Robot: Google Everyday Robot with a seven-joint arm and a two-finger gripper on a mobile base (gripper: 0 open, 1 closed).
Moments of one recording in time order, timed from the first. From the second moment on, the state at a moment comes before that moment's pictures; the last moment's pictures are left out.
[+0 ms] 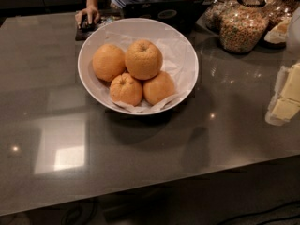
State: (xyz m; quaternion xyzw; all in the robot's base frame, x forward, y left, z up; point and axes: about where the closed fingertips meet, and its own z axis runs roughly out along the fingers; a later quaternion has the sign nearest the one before) arm 0.438 -0.217 0.976 -0.60 0.78 -0.03 0.16
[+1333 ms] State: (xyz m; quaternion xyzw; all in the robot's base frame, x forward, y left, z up) arm 0.478 -0.156 1.006 -0.68 0.71 -0.03 0.16
